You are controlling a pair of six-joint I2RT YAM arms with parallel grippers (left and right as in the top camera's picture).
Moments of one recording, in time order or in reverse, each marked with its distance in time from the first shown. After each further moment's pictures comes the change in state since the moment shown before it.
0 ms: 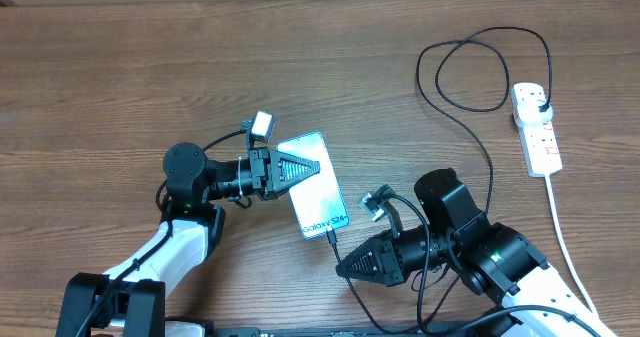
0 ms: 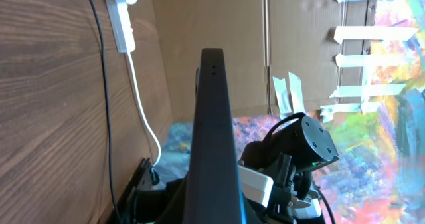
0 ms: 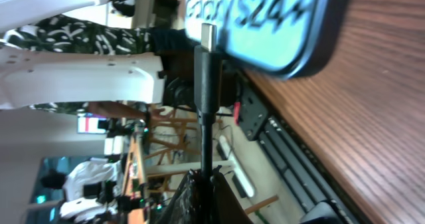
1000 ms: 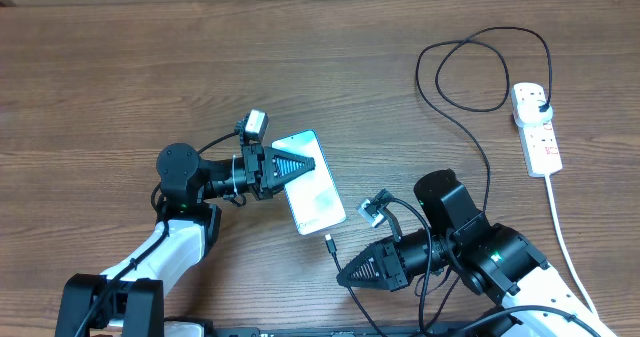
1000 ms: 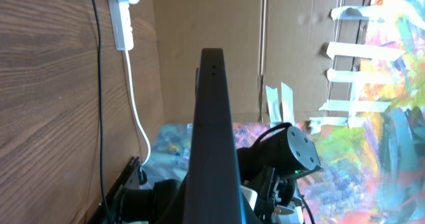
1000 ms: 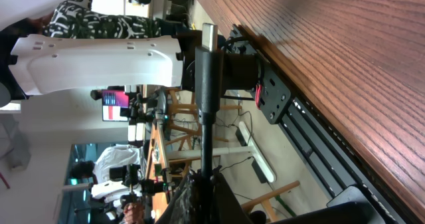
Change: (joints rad) left arm 0.030 0.000 0.000 0.024 0.013 -0.107; right arm 0.000 0.000 0.000 -0.032 -0.082 0.024
